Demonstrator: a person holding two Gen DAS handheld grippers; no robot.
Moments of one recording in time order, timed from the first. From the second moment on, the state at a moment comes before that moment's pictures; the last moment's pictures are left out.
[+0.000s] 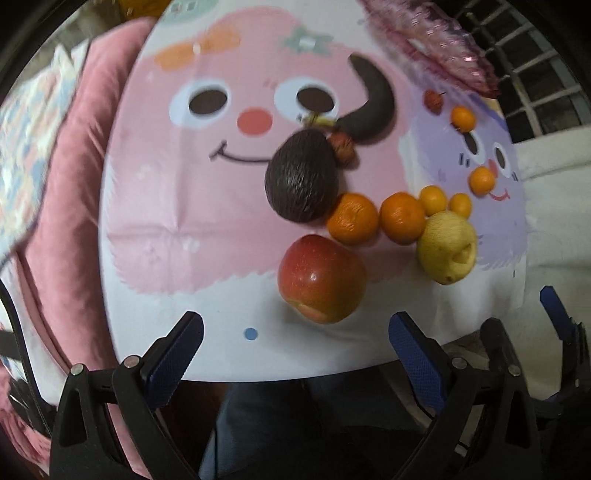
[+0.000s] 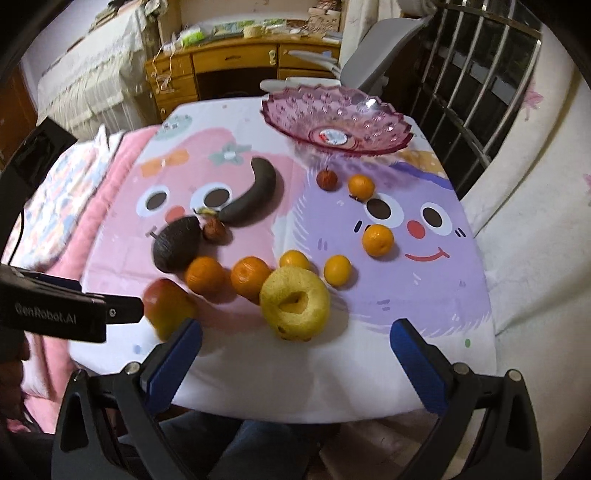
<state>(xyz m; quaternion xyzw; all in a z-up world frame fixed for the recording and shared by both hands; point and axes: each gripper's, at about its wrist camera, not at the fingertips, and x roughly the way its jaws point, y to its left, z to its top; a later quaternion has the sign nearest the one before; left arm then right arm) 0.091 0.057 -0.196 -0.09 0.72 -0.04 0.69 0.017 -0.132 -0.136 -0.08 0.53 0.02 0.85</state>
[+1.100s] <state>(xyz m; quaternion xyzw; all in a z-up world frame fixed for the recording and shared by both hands) 0.106 0.029 -0.281 -0.18 0.76 0.03 0.62 0.063 -0.143 -0.217 -0.14 0.57 0.15 0.79</state>
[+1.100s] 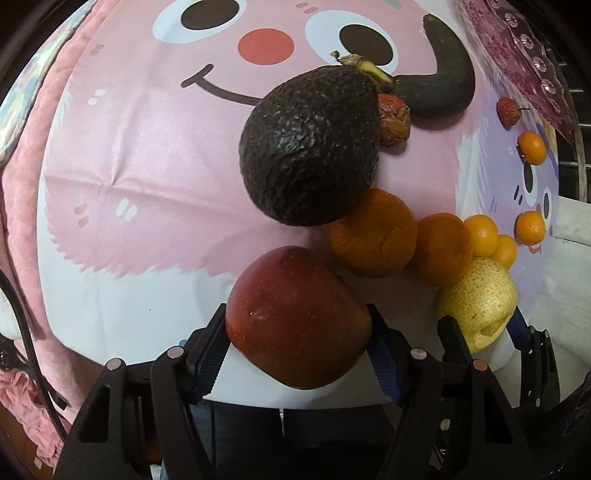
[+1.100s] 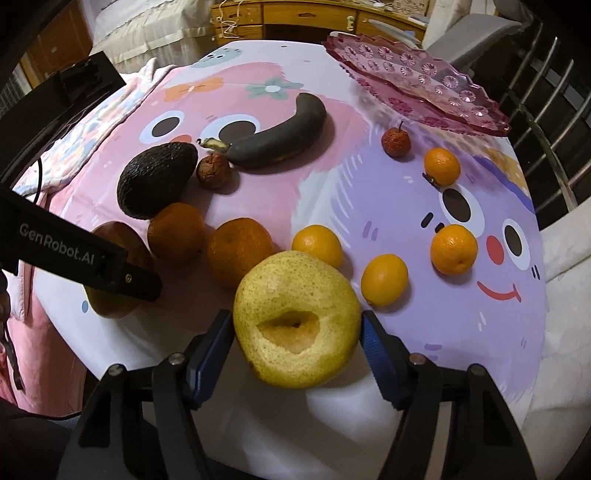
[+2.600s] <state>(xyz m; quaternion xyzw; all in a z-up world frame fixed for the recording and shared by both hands) 0.302 -0.070 -0.095 -0.14 0.62 -0.02 0.77 0.235 -0.254 -0.088 -0.02 0.44 0.19 0.87</state>
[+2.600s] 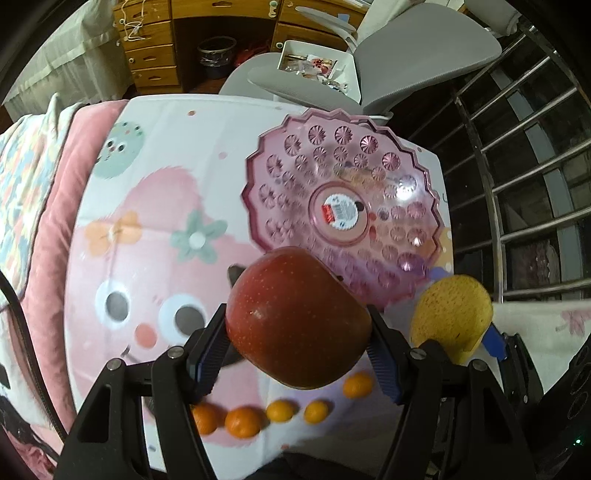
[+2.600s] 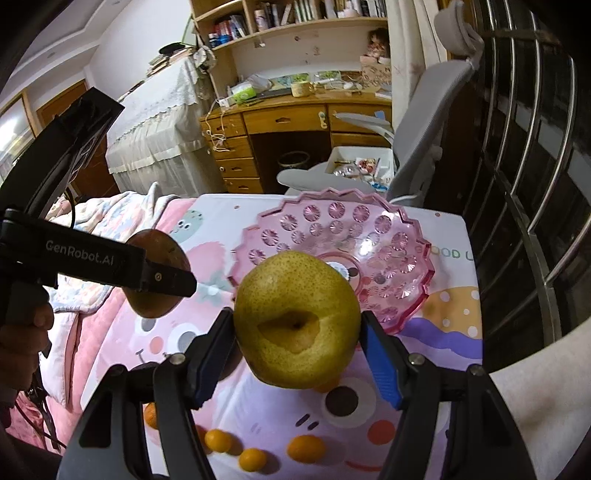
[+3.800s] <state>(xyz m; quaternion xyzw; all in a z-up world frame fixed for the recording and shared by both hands) 0.388 -0.093 -0.169 -0.12 0.59 -0.01 0.80 0.305 -0.277 -0.154 0.04 0.50 0.16 0.85</state>
